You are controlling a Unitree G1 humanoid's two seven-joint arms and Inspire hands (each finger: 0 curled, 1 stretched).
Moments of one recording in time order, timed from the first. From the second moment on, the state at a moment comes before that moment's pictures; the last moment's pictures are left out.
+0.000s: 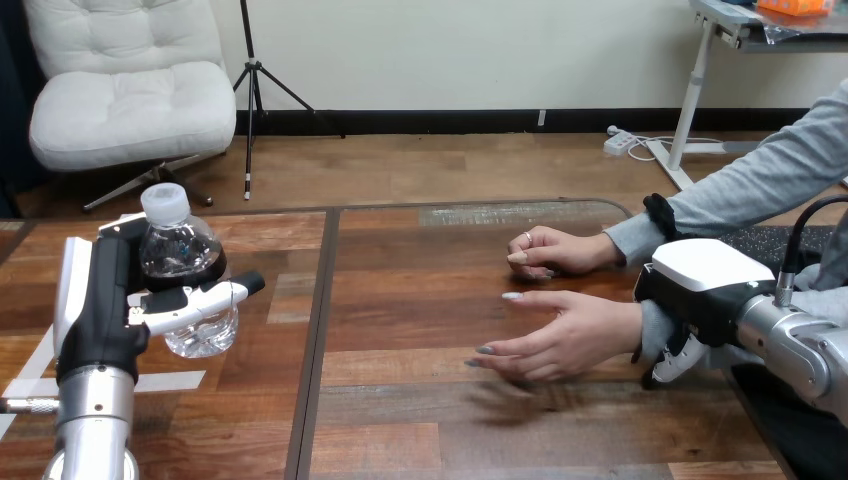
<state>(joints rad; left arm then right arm) -0.12 0.33 0.14 0.39 0.19 -0.33 0.16 -0.76 -0.63 0.55 1.27 -0.78 -0.51 -0.10</state>
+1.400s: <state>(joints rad) -0.12 0.33 0.14 0.39 0.19 -0.32 0.16 -0.76 -0.64 0.48 1.27 -0.67 -0.56 -0.08</state>
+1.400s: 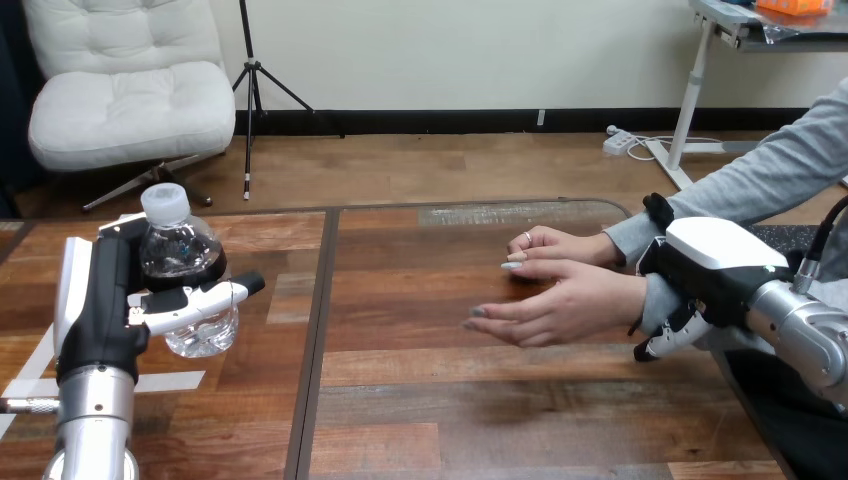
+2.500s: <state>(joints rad) -0.12 0.33 0.14 0.39 0.19 -0.33 0.16 -0.76 -0.64 0.45 1.27 -0.62 -0.58 -0.02</state>
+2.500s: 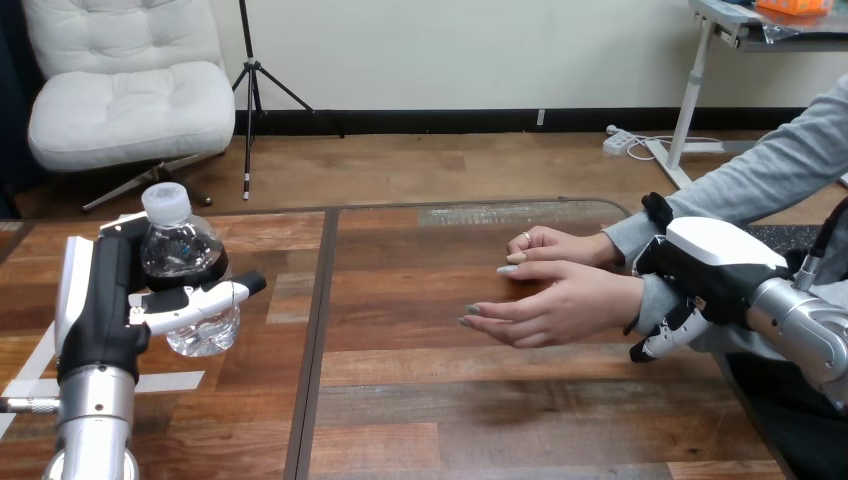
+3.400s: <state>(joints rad) -0.12 0.33 0.14 0.39 0.16 -0.35 0.11 -0.76 -0.64 0.43 1.26 -0.60 -0.58 -0.02</state>
